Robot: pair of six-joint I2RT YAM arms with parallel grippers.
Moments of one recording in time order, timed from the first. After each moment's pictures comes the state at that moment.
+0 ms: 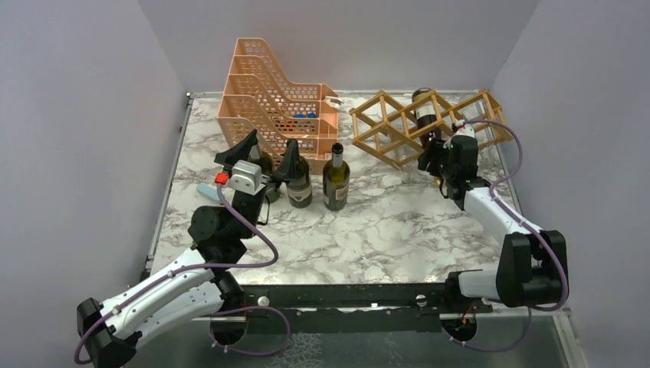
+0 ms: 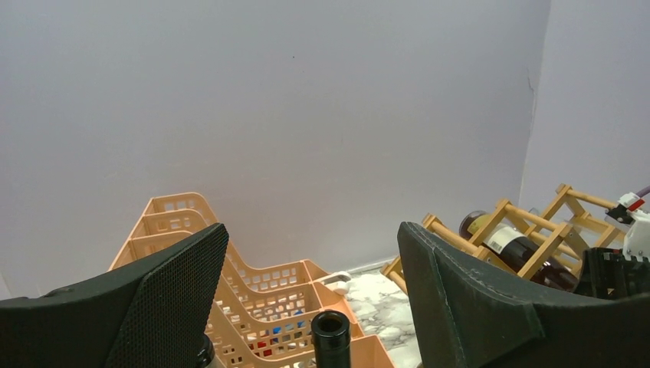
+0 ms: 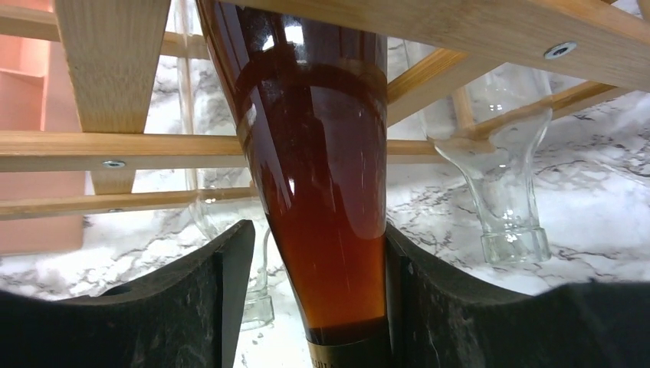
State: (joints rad) left arm -0.87 0.70 0.60 0.71 -0.43 0.33; right arm 0.08 1.31 0.73 0.08 0.03 0.30
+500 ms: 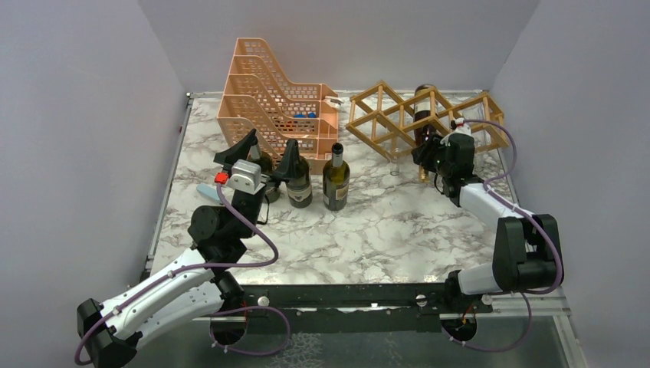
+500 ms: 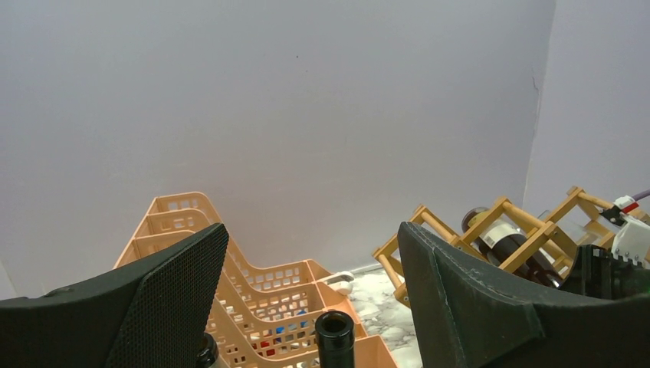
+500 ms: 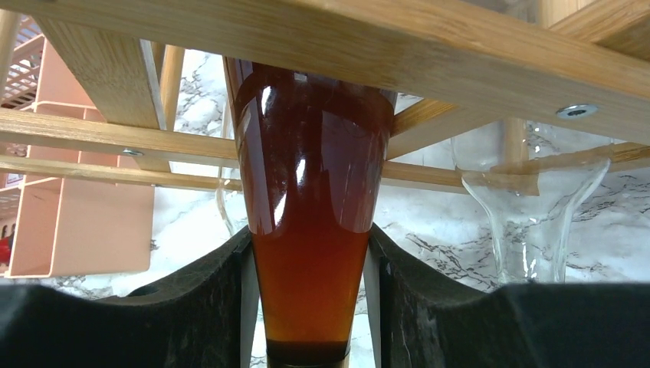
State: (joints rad) left arm -0.86 0.70 0.60 0.71 -0.43 0.33; right arm 0.08 1.41 0.72 0.27 -0.07 0.43
